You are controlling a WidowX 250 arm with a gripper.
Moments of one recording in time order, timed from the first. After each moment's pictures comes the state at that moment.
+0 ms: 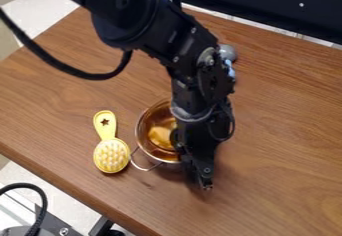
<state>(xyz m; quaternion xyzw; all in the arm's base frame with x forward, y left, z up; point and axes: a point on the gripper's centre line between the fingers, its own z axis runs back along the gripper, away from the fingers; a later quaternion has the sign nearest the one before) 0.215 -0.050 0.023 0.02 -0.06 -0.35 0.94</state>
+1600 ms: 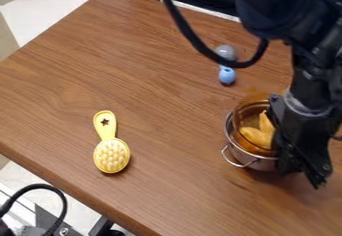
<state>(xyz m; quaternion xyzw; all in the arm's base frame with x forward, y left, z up) 0.251 -0.150 0.033 -0.01 -0.05 -0.35 0.94</state>
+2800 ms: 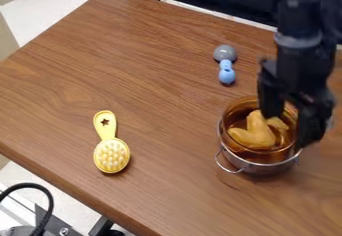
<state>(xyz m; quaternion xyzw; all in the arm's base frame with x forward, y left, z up) 0.284 -0.124 0.079 -0.10 -0.03 -0.26 0.96</state>
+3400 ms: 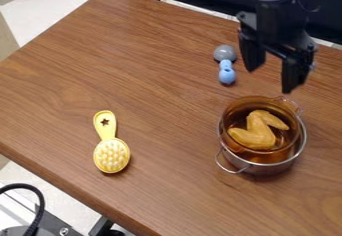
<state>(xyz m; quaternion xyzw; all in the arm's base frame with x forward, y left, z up) 0.331 -0.085 0.093 -0.04 -0.11 -0.17 0.98</state>
